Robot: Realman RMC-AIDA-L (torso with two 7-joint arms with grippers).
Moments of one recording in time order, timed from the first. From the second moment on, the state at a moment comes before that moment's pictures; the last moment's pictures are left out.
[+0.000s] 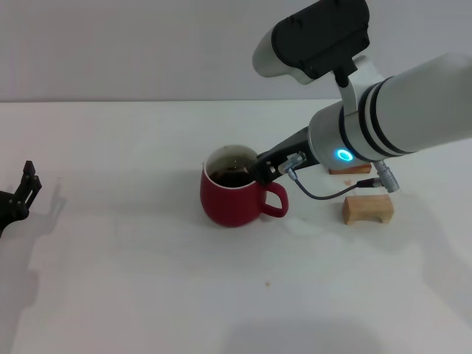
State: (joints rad) left arm -0.28 -2.07 -0.83 -0.22 2.17 1.16 0.03; right arm 0.70 2.08 1.34 1.45 -2.62 1.16 -0.04
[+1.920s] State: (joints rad) left arm -0.28 -2.07 -0.83 -0.23 2.18 1.15 0.03; right arm 0.68 2.08 1.30 1.47 -2.61 1.17 -0.04
